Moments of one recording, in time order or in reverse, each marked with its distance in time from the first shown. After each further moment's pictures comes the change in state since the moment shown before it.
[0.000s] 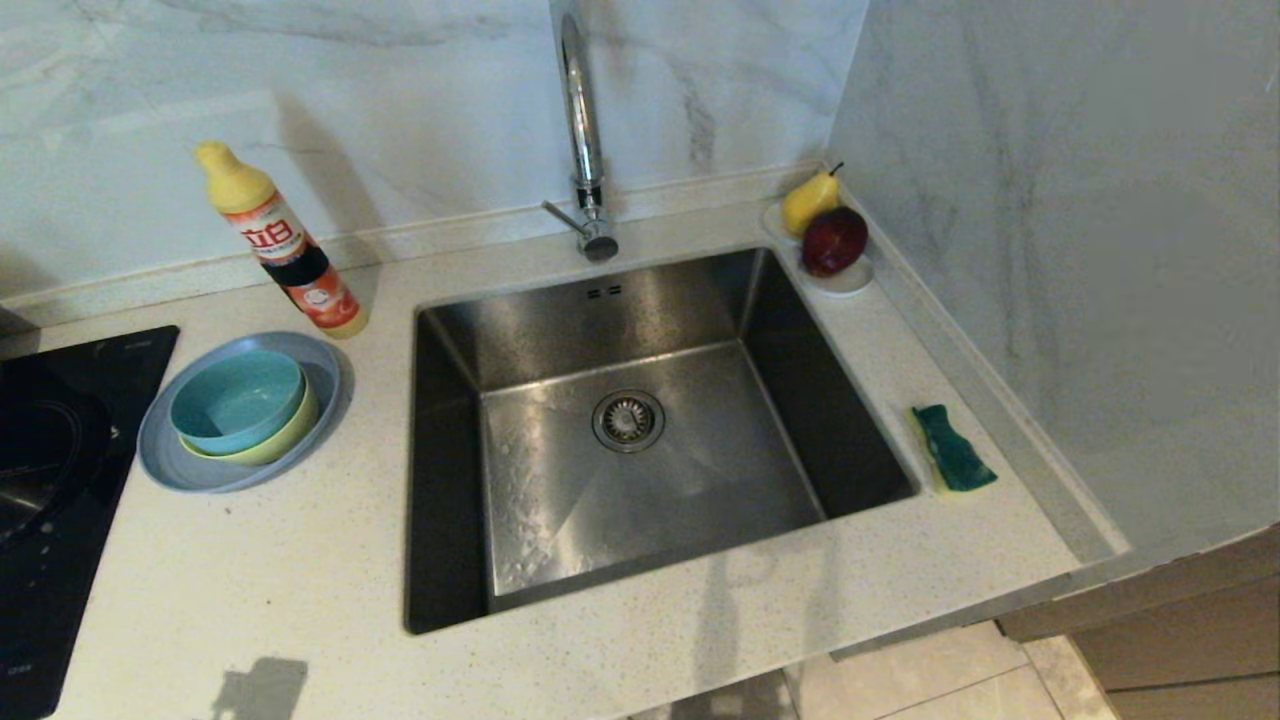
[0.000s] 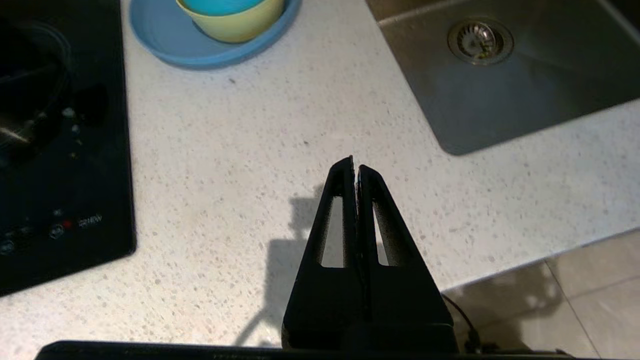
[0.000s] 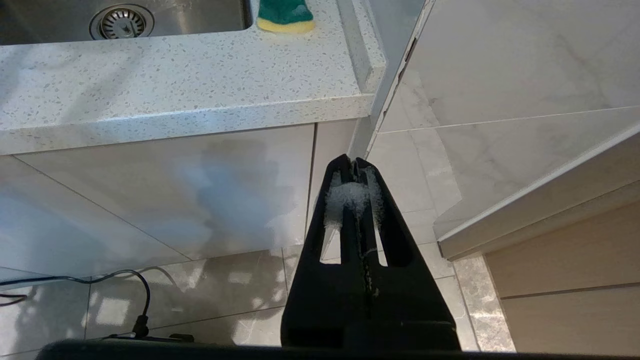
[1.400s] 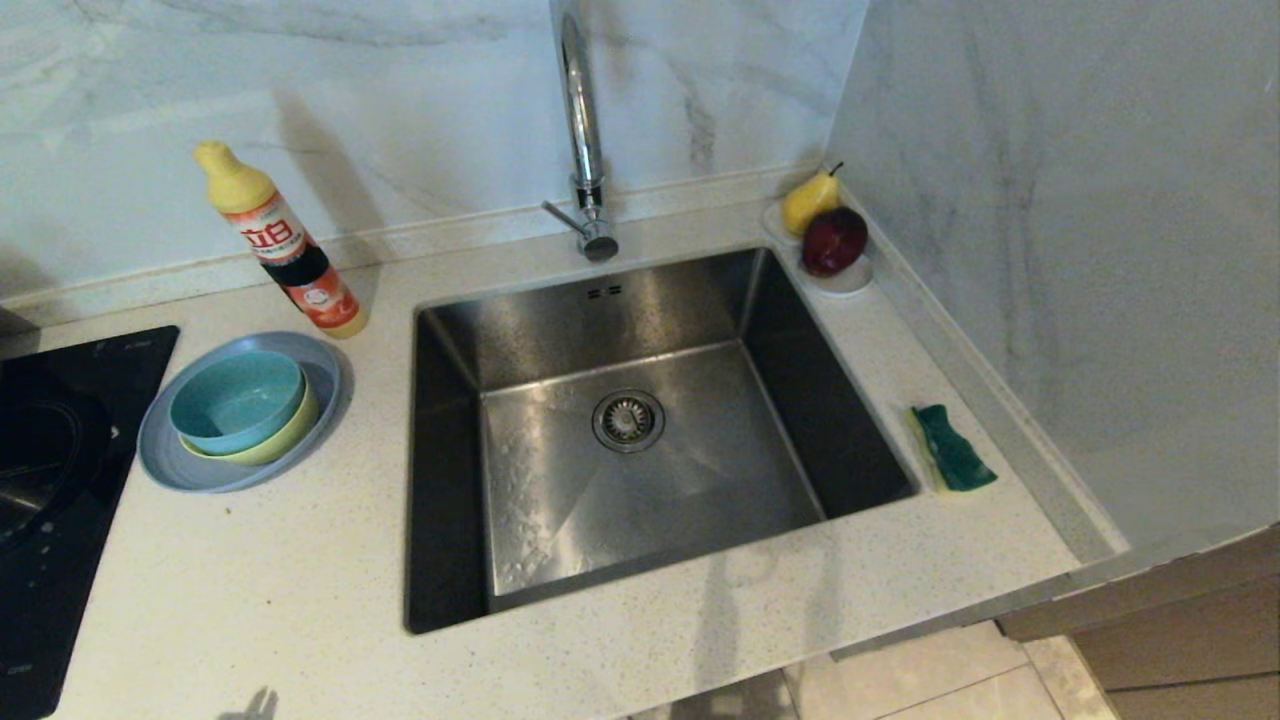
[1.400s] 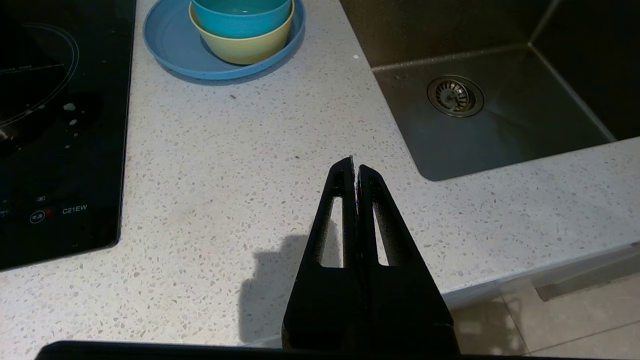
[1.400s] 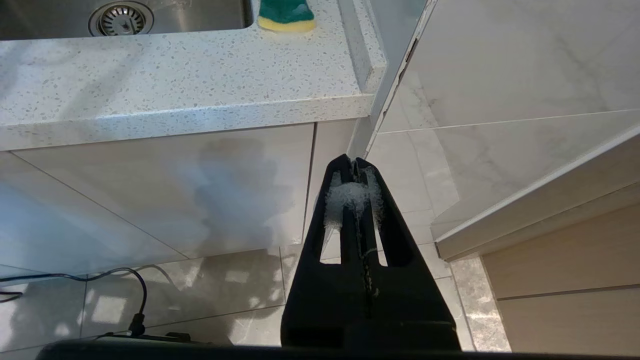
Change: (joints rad) left arm -0.074 -0.270 0.010 0.130 0.069 -0.118; right arm 0.000 0.000 0.000 0.003 0.000 -0.012
